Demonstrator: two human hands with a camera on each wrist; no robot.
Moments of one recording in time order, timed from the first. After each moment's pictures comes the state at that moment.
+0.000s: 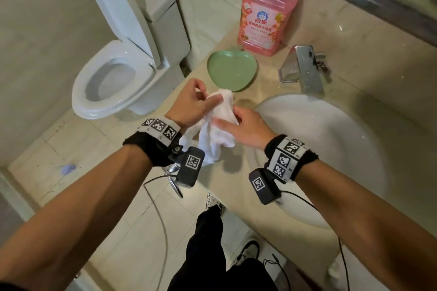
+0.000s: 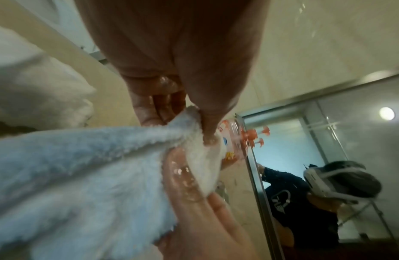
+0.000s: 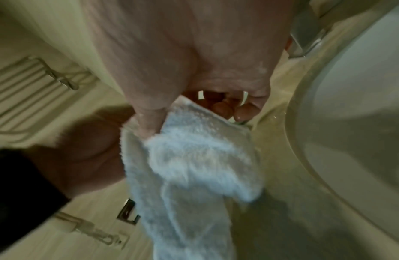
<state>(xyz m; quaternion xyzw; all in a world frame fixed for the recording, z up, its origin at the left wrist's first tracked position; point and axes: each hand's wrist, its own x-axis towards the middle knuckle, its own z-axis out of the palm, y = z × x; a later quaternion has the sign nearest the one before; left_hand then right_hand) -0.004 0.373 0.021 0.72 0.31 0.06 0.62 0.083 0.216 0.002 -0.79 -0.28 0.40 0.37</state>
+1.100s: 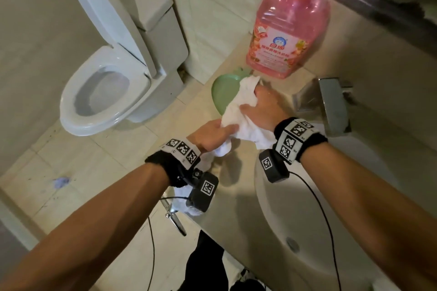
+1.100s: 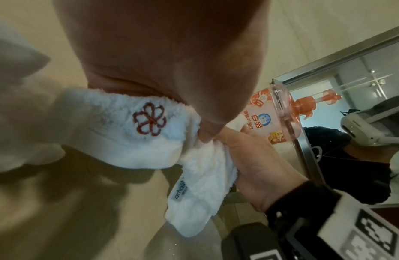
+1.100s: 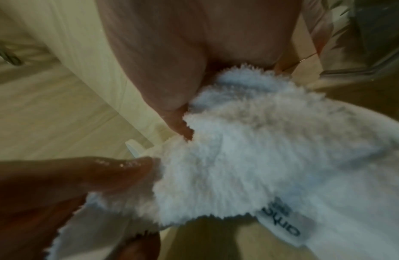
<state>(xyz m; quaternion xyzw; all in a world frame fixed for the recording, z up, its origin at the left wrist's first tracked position) 0.074 0.417 -0.049 0.71 0.34 -0.21 0.57 0.213 0.307 -0.028 -0.90 -0.31 0.23 0.19</state>
